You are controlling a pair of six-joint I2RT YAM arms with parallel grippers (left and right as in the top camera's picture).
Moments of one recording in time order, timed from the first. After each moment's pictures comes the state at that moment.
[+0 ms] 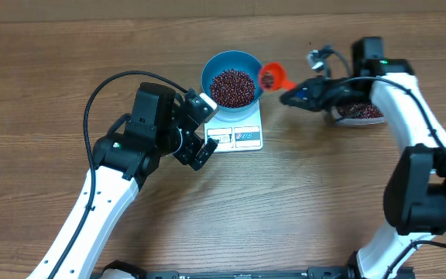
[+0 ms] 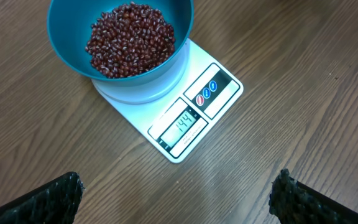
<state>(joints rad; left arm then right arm) -0.35 1.30 1.11 -0.71 0.25 0.34 -0.02 1.92 1.50 -0.96 -1.12 -0.17</state>
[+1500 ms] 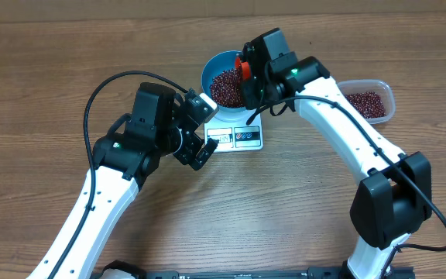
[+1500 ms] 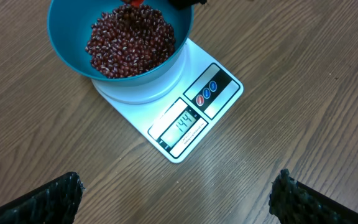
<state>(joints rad) -0.35 1.30 1.11 -0.71 0.25 0.34 0.46 1.92 1.67 -0.82 -0.10 0.10</state>
